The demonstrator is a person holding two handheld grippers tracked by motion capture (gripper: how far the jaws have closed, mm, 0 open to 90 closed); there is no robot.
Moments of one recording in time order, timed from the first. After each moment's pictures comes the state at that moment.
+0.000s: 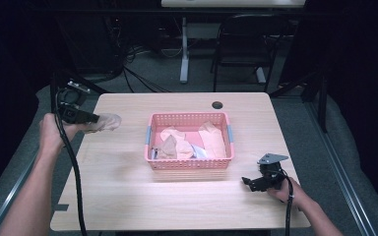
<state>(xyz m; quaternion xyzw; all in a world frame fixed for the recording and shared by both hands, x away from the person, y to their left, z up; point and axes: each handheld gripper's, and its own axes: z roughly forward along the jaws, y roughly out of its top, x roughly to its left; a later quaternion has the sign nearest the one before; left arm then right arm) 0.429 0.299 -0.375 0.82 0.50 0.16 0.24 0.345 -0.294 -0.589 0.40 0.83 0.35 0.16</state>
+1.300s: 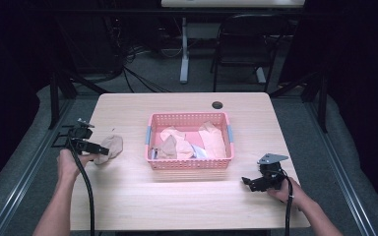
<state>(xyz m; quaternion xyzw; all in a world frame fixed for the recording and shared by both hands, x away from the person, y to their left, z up) 0.428 0.323 -0.504 0.76 0.60 0.07 0.23 0.345 -0.294 -0.589 0.40 0.83 0.34 0.17</state>
